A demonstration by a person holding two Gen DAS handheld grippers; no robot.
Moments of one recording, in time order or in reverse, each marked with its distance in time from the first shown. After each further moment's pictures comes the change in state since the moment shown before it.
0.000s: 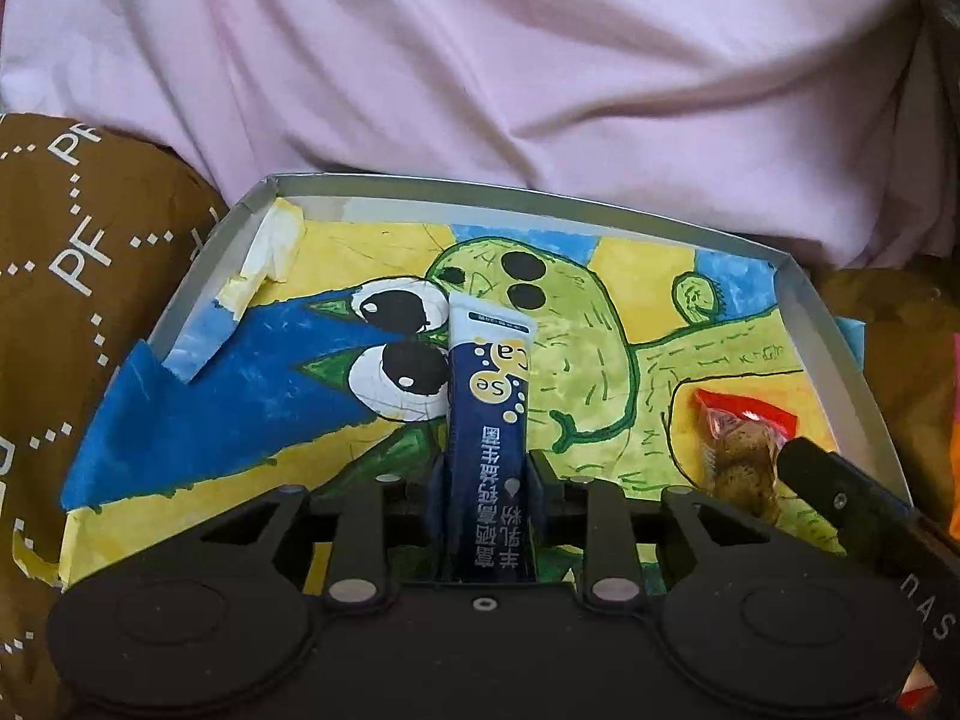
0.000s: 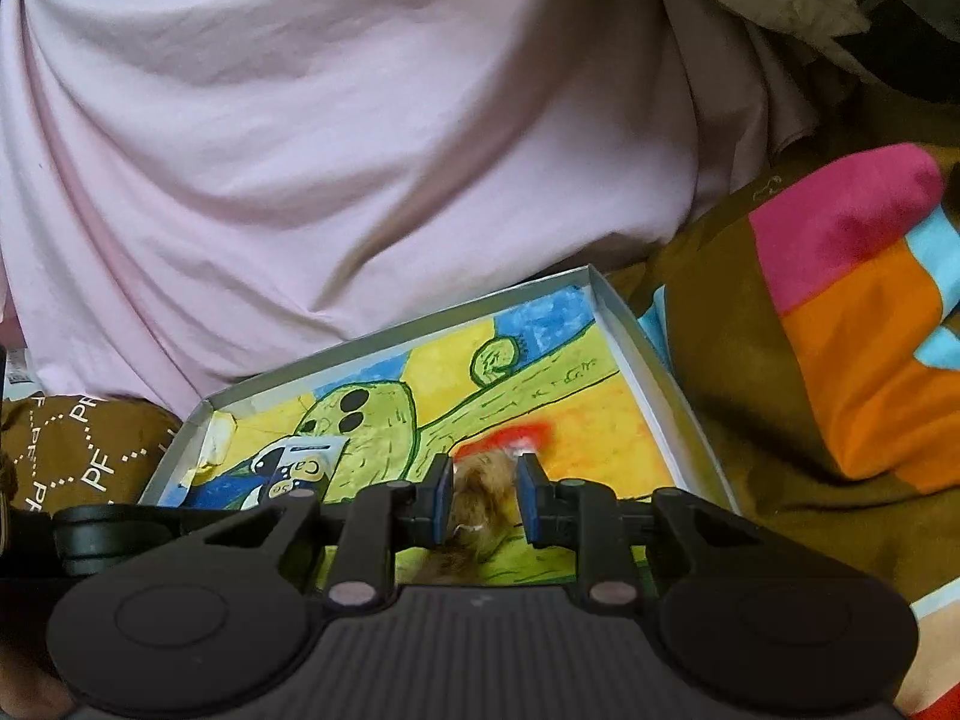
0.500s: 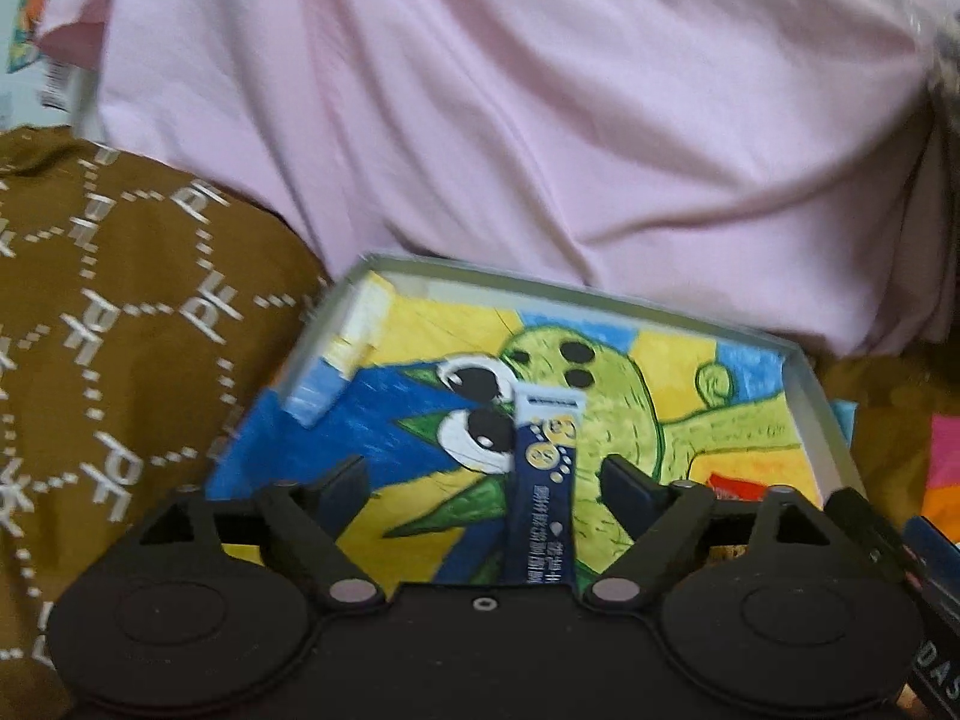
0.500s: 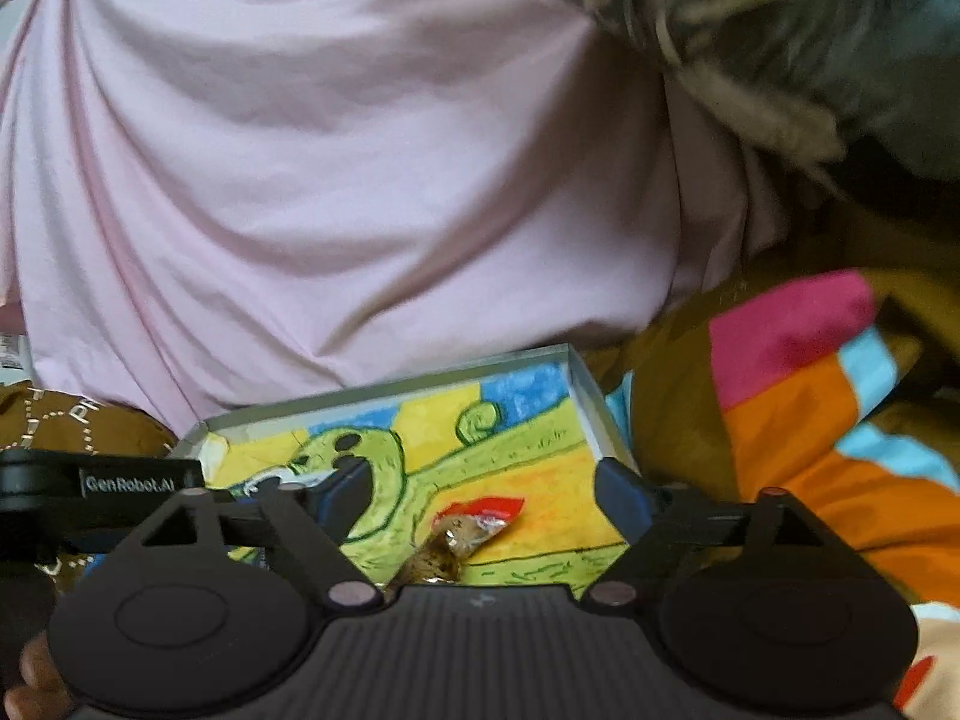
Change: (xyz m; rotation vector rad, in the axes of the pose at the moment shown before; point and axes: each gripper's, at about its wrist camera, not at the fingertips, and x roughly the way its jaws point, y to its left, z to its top) left arm -0.063 0.025 0.004 -0.085 -0.139 0.051; right arm -0.044 0.019 0.004 -0.106 -0.124 -0.067
